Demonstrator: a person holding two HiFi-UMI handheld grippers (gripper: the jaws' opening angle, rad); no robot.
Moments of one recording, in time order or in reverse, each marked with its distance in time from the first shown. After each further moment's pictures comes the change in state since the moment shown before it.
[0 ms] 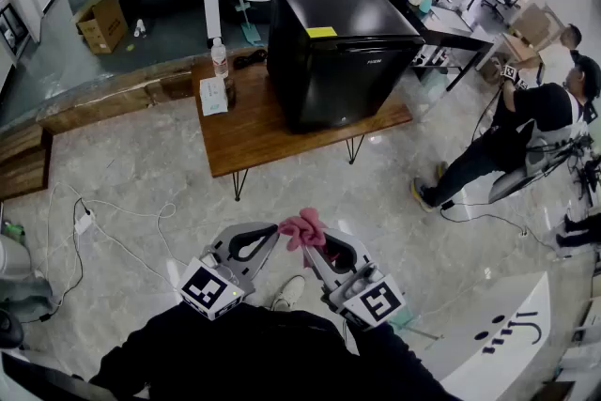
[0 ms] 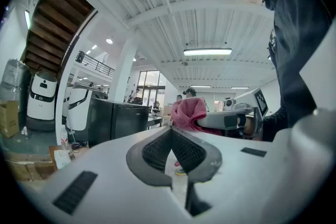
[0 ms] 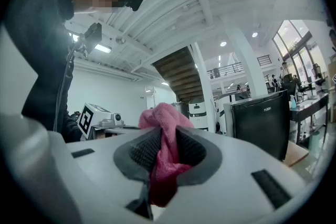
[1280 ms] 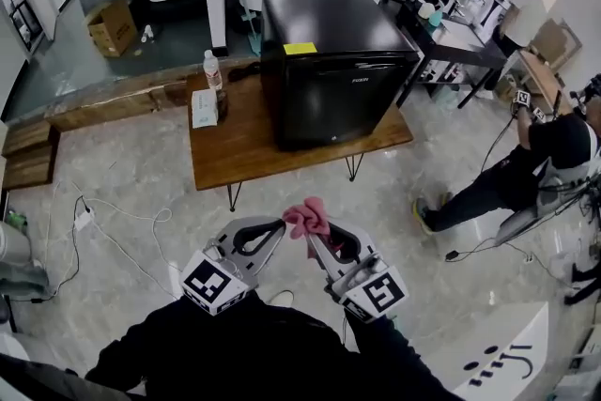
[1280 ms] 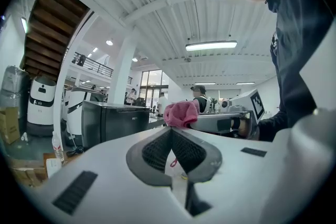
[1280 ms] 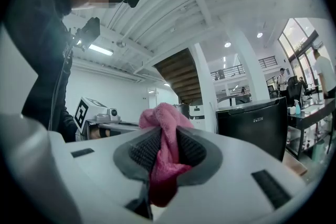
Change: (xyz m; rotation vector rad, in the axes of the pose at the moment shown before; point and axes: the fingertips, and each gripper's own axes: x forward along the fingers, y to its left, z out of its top) left arm 0.145 -0.001 0.018 0.034 0.010 0.057; right arm -0.019 -0.146 0.031 -0.020 -0.053 0.069
